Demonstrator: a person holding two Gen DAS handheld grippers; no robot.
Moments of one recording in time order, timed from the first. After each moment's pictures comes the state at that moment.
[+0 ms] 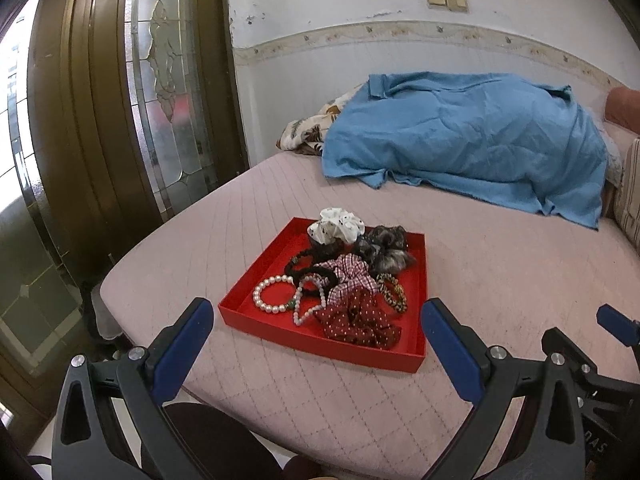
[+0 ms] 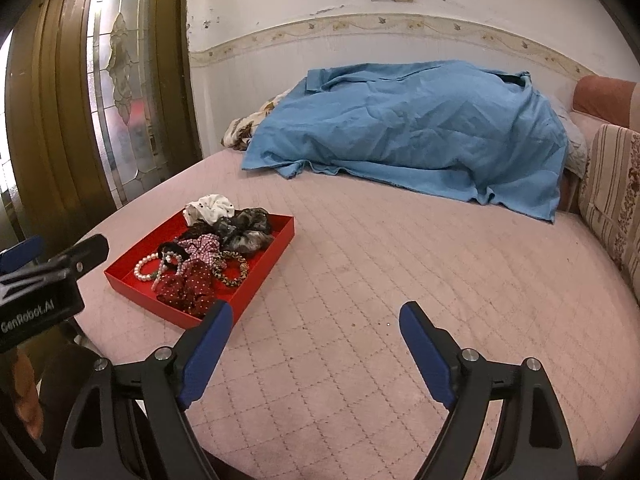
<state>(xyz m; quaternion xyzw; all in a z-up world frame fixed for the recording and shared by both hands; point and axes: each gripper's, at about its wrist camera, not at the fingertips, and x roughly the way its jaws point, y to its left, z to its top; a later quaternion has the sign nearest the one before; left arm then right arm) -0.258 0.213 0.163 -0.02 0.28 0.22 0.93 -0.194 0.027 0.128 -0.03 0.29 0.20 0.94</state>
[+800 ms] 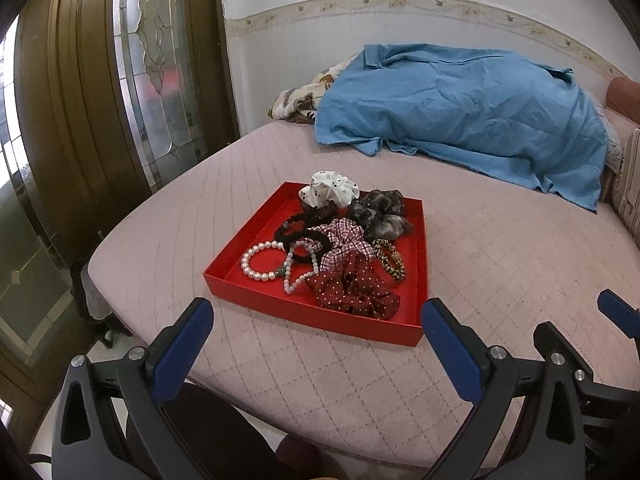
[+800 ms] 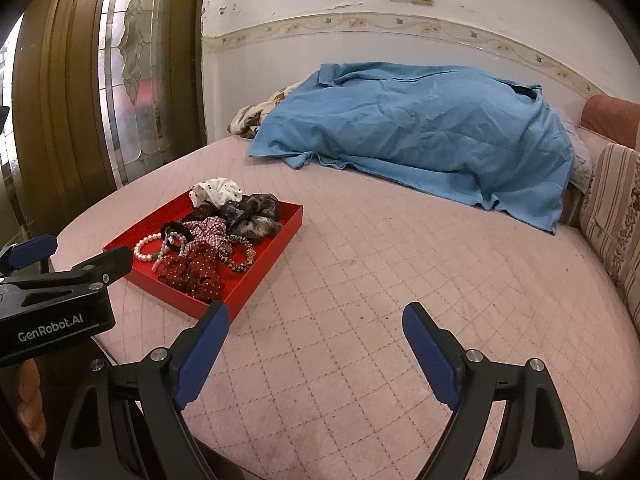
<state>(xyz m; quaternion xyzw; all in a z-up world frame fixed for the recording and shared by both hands) -0.250 0.222 0.140 -0.04 0.33 0.21 0.92 -0.204 0.045 0.120 -0.07 0.29 0.20 0.93</state>
